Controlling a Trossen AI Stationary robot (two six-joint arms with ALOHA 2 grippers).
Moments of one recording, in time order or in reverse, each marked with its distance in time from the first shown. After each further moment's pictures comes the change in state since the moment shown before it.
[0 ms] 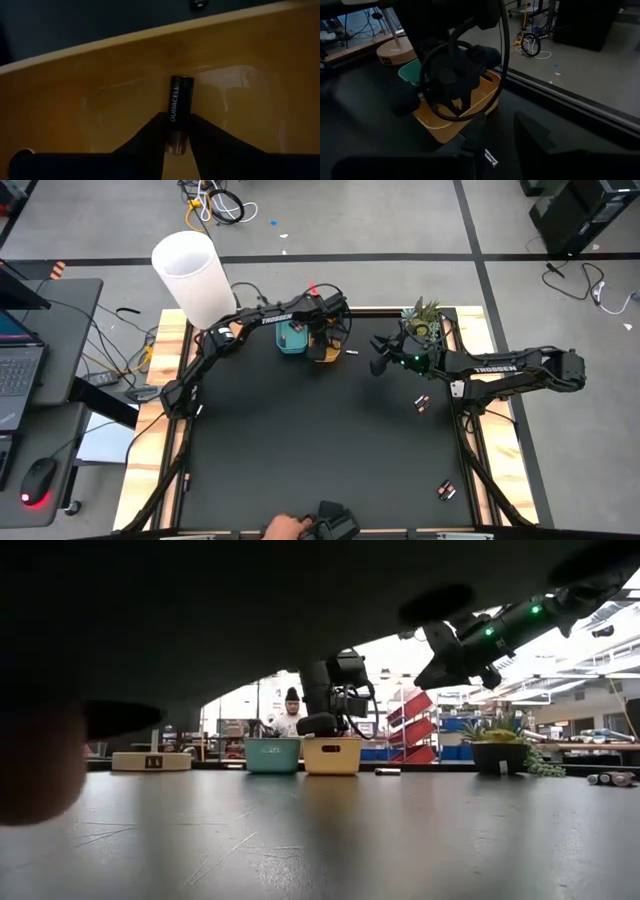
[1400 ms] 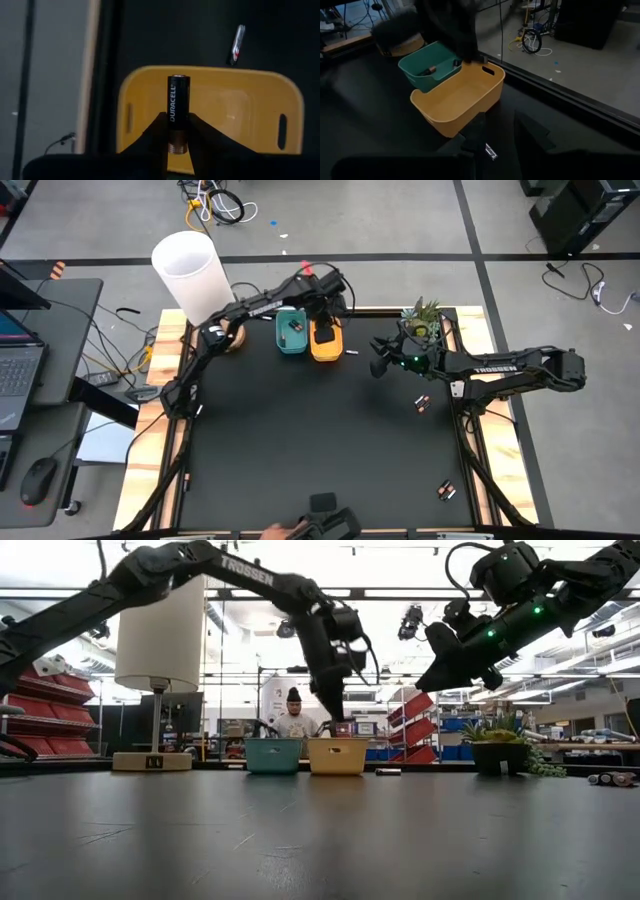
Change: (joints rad) left arm 0.015 -0.109 0.178 -0.120 -0.059 -0.291; right arm 0.007 0.000 0.000 -0.027 -0.004 -0.013
